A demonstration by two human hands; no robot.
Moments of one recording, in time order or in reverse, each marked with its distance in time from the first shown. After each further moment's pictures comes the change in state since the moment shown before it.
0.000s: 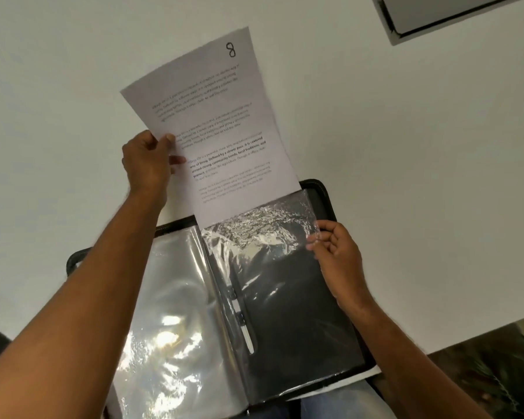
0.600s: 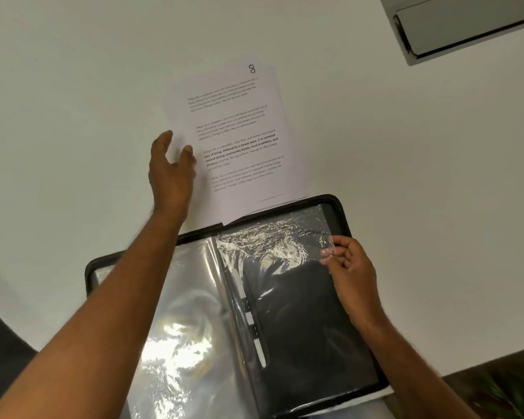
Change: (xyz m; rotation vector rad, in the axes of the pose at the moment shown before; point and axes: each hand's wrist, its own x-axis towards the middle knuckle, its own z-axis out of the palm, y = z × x) left_hand 0.002 -0.014 0.002 -0.028 0.024 0.105; right_hand 0.001 -0.001 0.004 -0.059 0.029 -0.008
